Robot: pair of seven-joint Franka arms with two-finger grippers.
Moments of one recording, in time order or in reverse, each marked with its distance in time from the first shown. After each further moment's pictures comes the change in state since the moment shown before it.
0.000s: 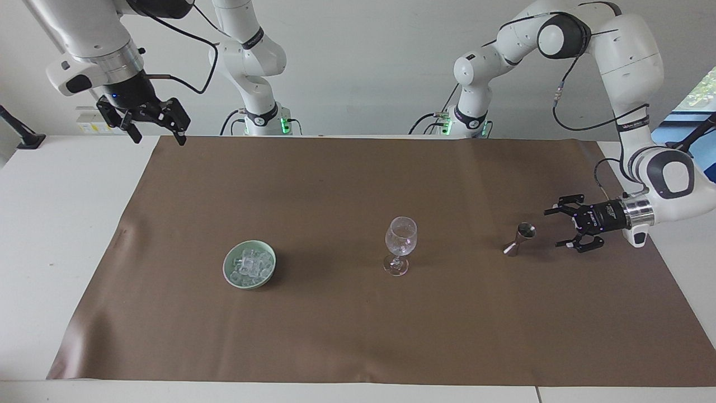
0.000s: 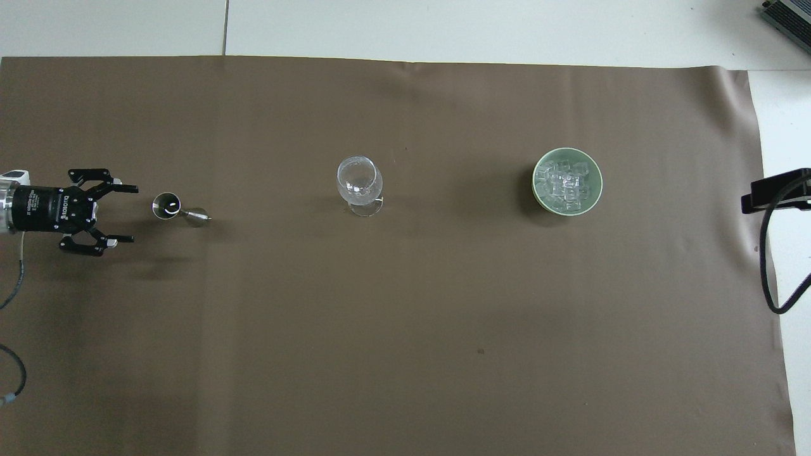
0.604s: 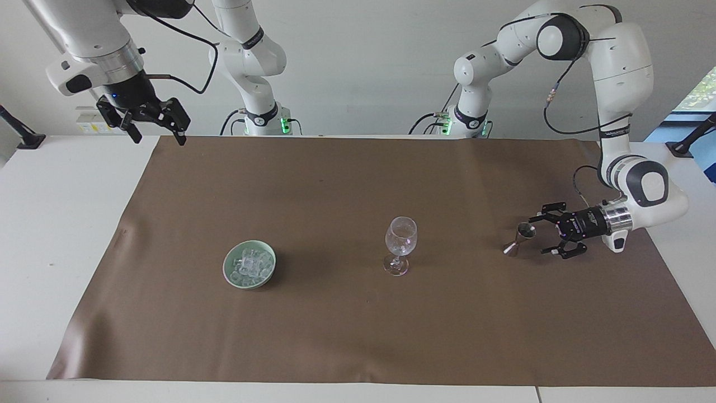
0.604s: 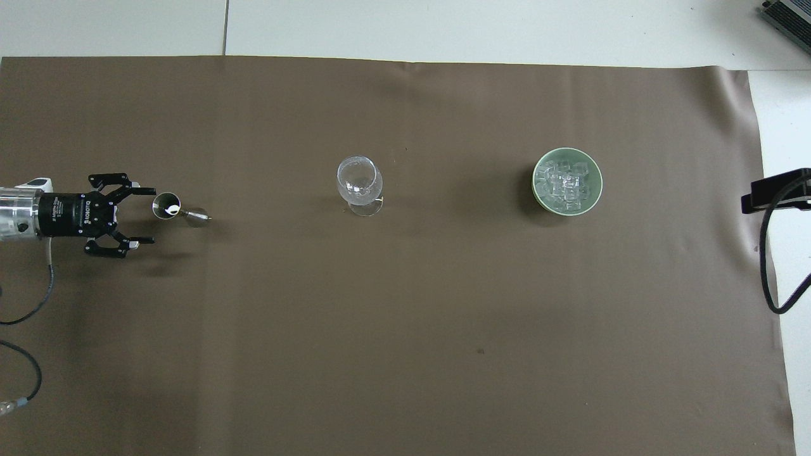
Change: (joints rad) left arm 0.000 0.002 -0.021 -0.093 -0.068 0.077 0.081; right arm 0.000 0.000 0.000 0.000 0.000 0.000 0.000
